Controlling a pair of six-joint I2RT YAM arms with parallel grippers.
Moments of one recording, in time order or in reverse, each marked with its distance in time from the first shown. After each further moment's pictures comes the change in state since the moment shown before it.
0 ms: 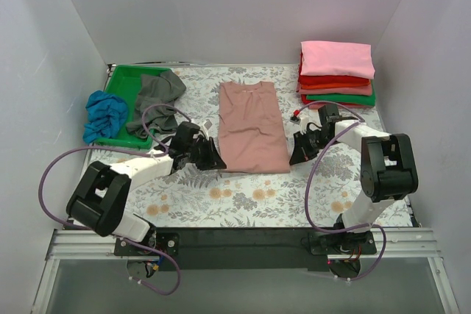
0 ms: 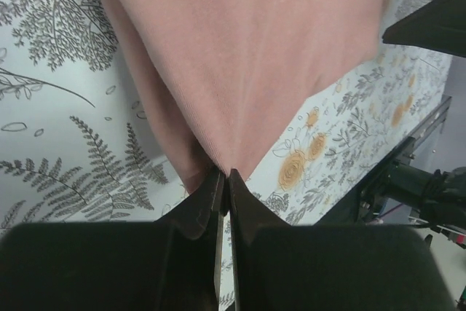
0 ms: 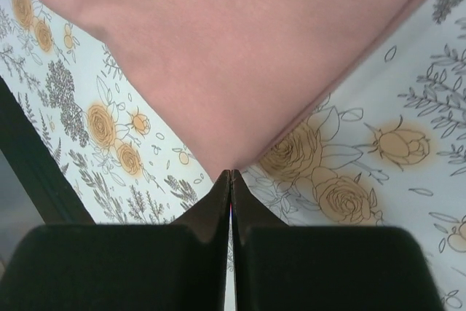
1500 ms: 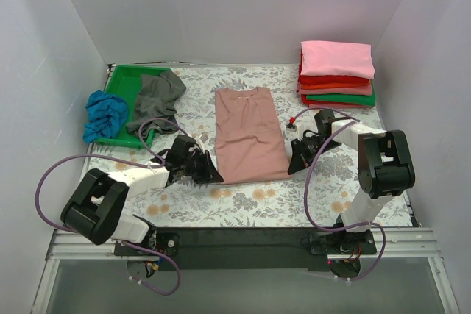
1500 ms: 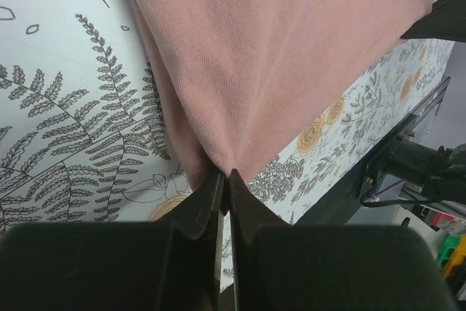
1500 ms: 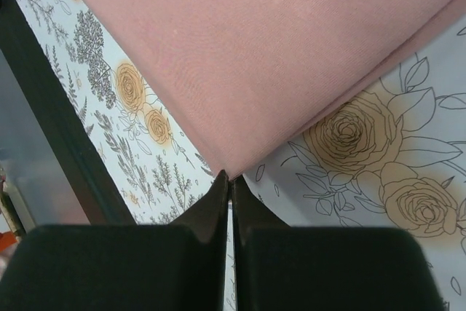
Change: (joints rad) left arm -0.003 -0.091 -0.185 0.069 0.050 -0.066; right arm 0.016 0.033 -0.010 -0.139 -0.064 -0.119
